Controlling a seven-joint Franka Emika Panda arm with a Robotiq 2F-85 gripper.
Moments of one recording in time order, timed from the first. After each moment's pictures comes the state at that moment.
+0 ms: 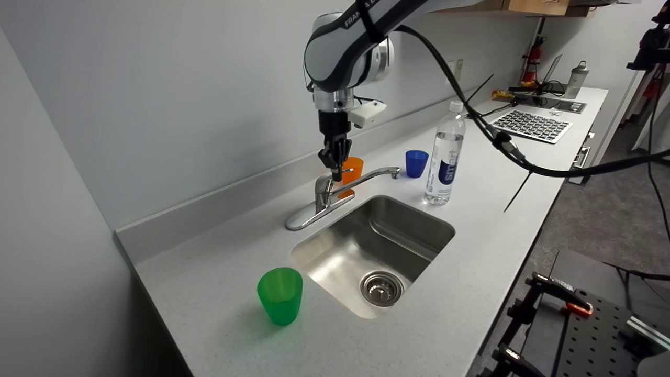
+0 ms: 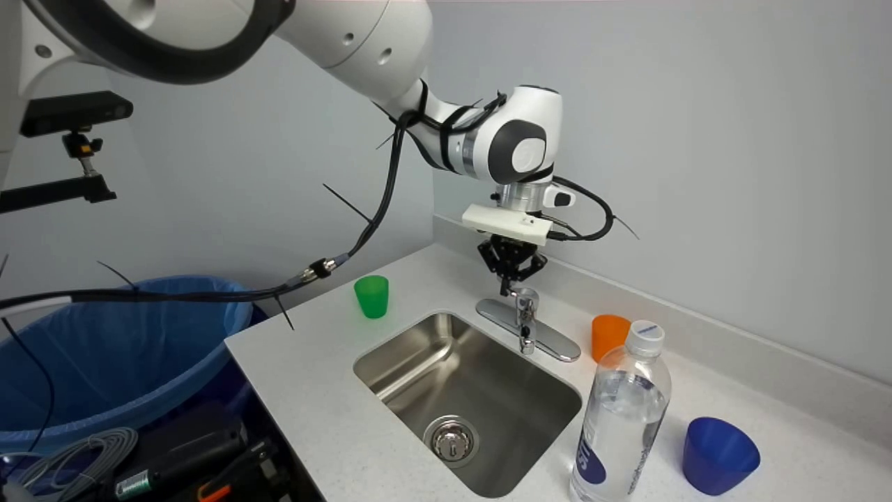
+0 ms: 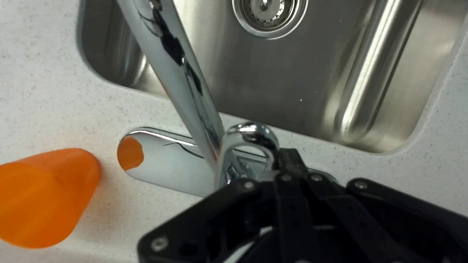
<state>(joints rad) -0.06 0.59 0.06 -1.61 -0.01 2.13 -0.28</state>
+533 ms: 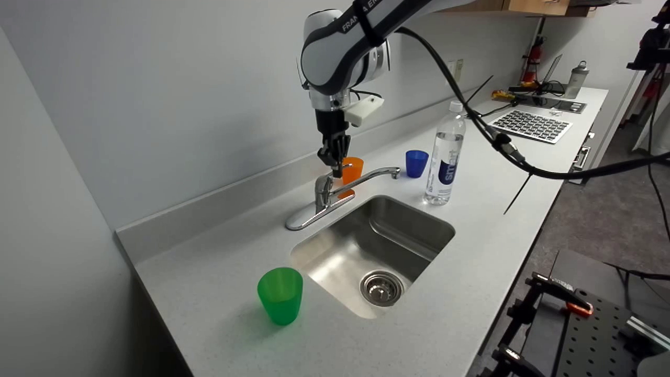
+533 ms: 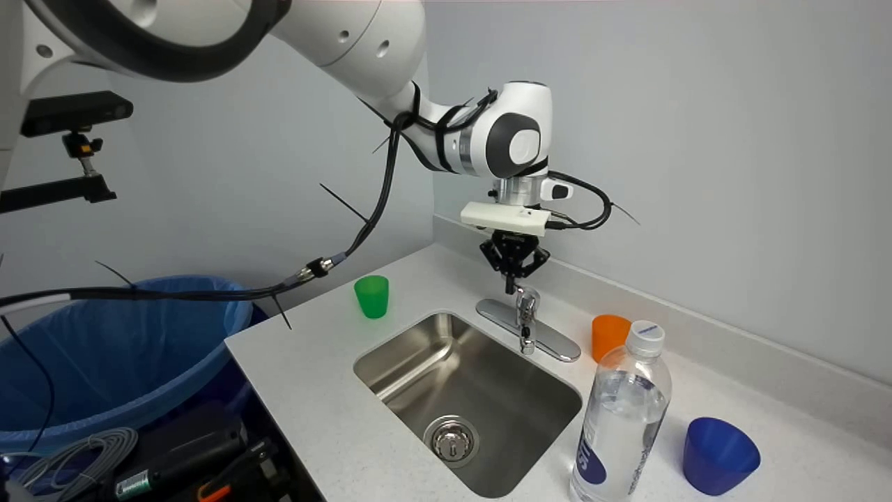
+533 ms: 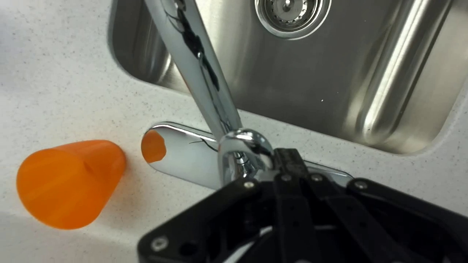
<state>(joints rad) -0.02 0.59 0.03 -1.60 -0.09 2.13 -0.22</state>
